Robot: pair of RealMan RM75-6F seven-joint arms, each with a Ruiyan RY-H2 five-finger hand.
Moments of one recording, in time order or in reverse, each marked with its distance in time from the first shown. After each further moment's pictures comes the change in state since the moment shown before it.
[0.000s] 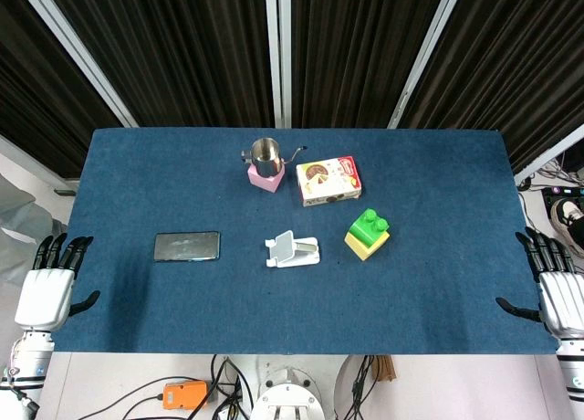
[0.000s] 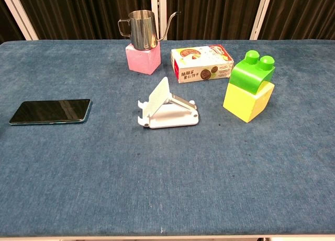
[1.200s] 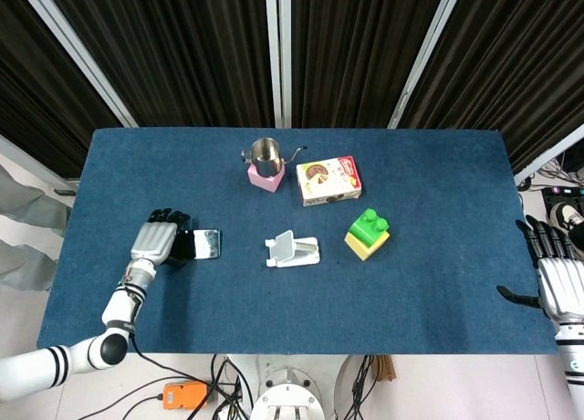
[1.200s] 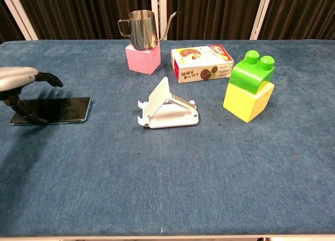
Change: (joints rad) left arm -0.504 -0.278 -0.165 0.122 -0.670 -0.583 0.267; right arm 0.048 0.029 0.038 -0.039 0.071 -0.073 -0.051
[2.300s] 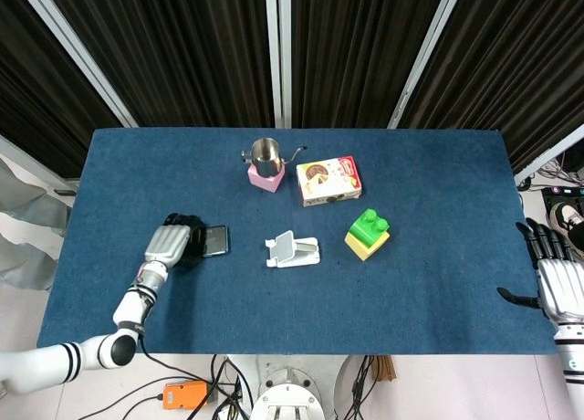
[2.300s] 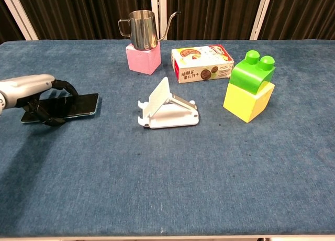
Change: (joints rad) left arm -0.034 -0.044 0.056 0.057 0.096 0.009 -0.226; right arm 0.000 -0.020 -0.007 0.026 0.018 -0.009 0.009
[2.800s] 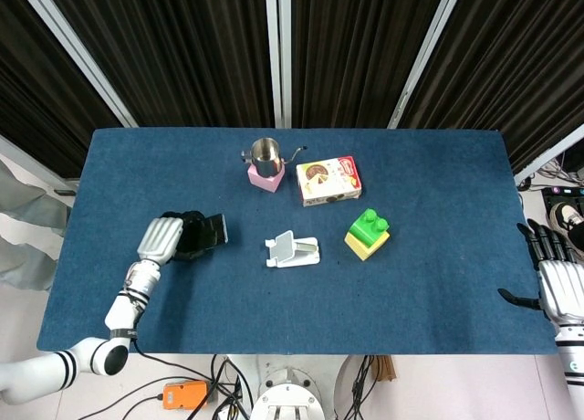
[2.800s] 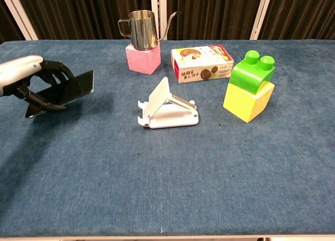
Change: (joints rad) left arm 0.069 -0.034 0.001 0.105 0.300 0.146 -0.312; right arm -0.006 0.000 -0.002 0.003 -0.003 0.008 0.003
